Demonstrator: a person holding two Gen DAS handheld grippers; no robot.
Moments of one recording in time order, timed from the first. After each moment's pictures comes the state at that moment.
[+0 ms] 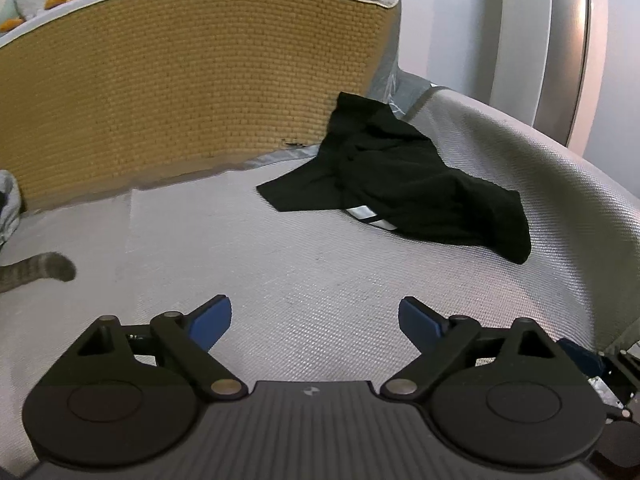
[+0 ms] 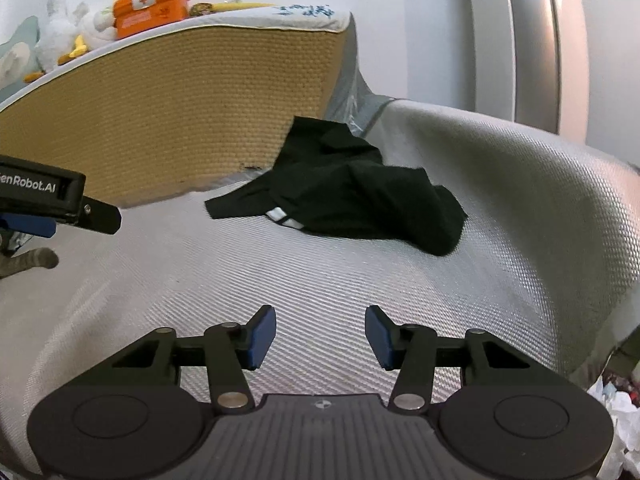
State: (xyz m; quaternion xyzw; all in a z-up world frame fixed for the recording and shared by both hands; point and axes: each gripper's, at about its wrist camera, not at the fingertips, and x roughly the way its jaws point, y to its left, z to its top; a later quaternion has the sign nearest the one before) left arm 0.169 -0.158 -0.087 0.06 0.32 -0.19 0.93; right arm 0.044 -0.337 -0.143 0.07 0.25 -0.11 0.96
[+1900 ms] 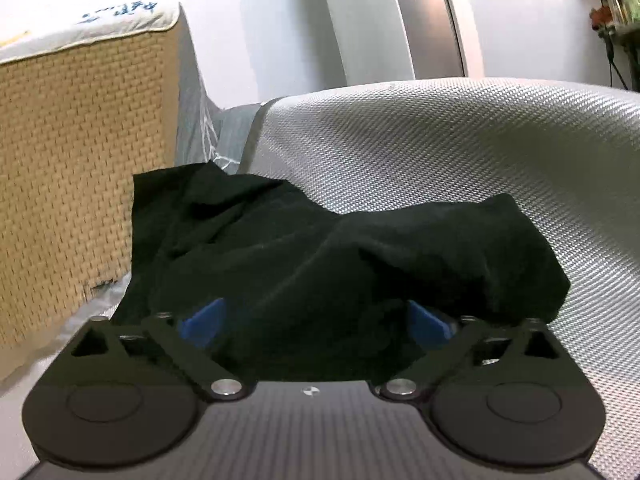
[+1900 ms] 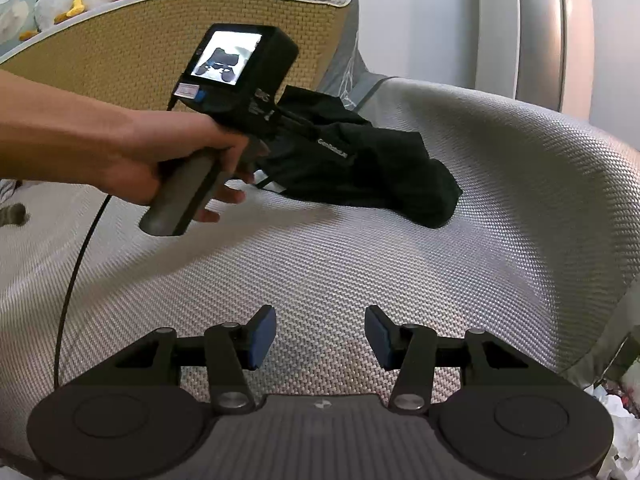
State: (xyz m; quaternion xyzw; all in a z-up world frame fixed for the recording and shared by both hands) left arm 0.308 -0.350 -0.170 0.21 0.17 -0.39 0.88; right arm 0.061 -0.343 -0.183 0.03 0.28 -0.12 0.95
